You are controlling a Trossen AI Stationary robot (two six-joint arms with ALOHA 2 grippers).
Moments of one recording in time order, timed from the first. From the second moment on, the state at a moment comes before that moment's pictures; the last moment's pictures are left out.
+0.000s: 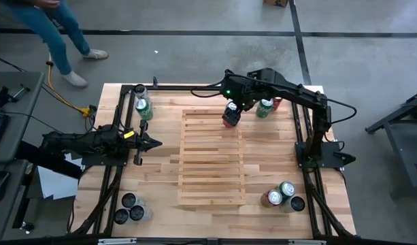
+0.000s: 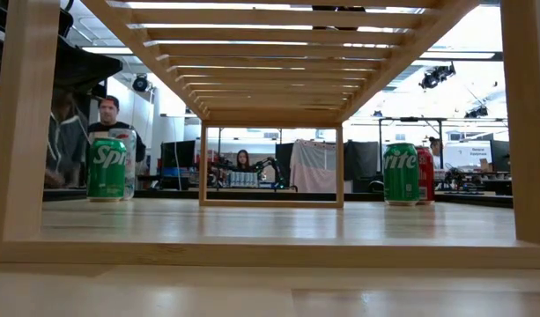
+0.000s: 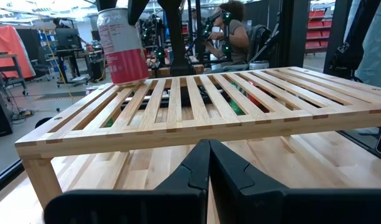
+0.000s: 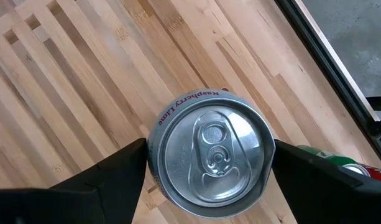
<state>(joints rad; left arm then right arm) -0.02 0.01 0.01 0.01 0.02 0.08 -0.19 1.86 2.21 -1.57 0.14 0.37</state>
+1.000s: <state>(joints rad) -0.02 0.01 0.01 0.01 0.02 0.08 -0.19 1.86 2.21 -1.56 0.15 0.37</state>
